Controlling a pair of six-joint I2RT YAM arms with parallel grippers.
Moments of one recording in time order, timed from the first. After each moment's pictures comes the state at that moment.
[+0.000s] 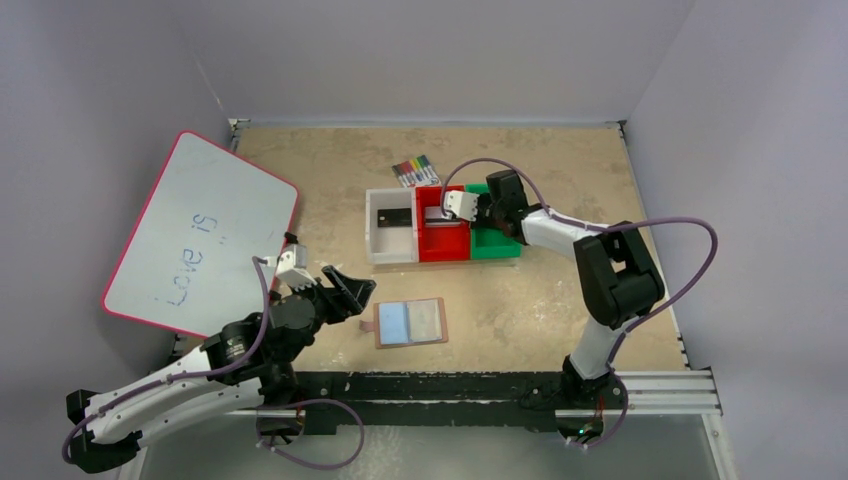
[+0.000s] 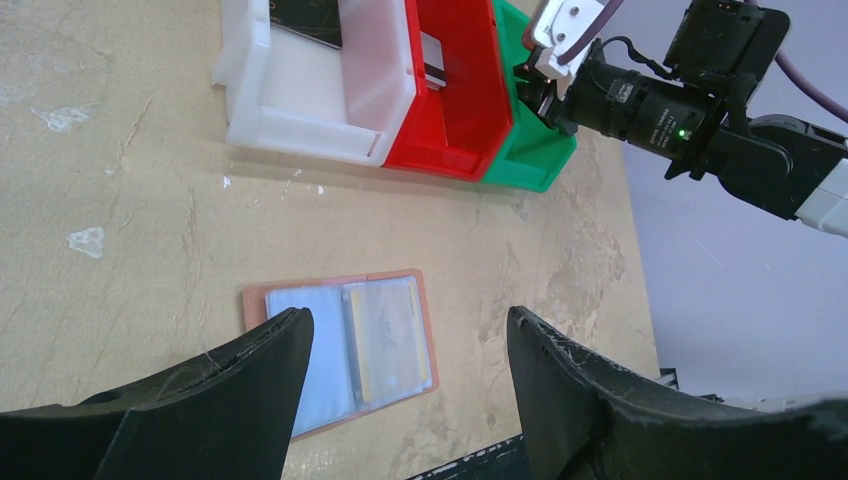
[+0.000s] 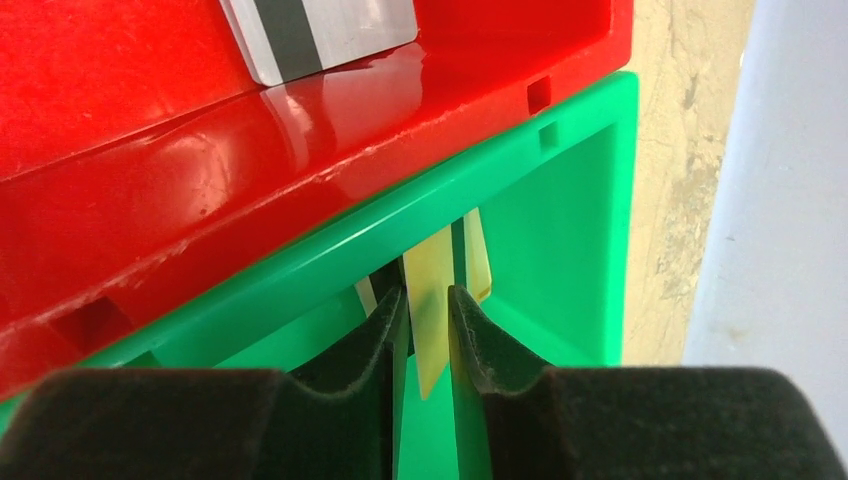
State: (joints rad) left arm -1.10 0.40 0.49 -0.48 -0.64 -1.04; right arm 0.41 1.77 1.03 -0.06 -0.01 -1.08
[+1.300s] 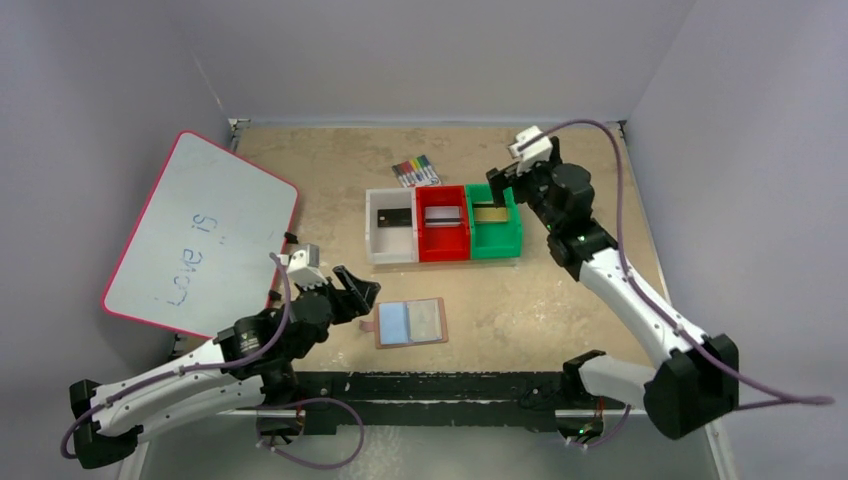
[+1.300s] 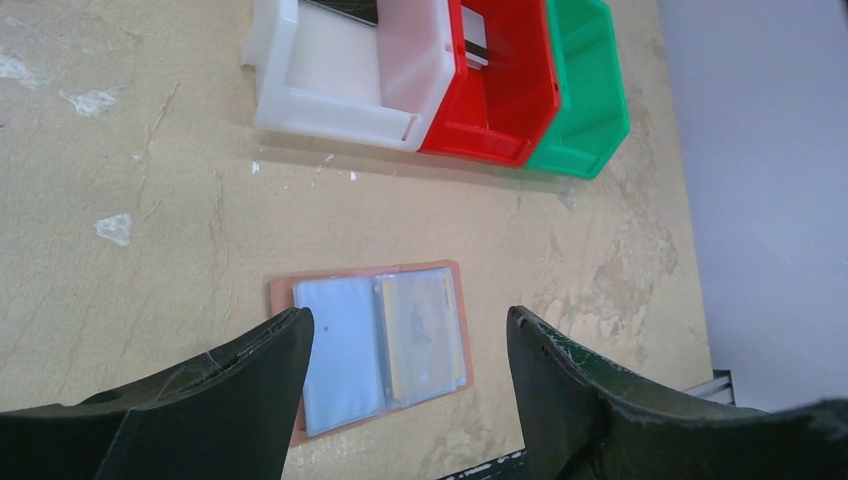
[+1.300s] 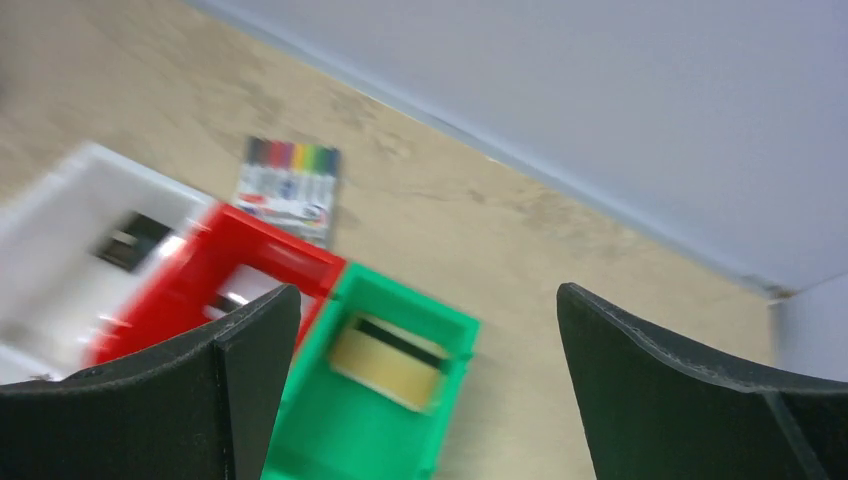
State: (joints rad) left arm -1.10 0.49 0.49 -0.47 -0.64 -1.05; right arm 0.38 1.22 0.94 0.13 0.02 -0.35
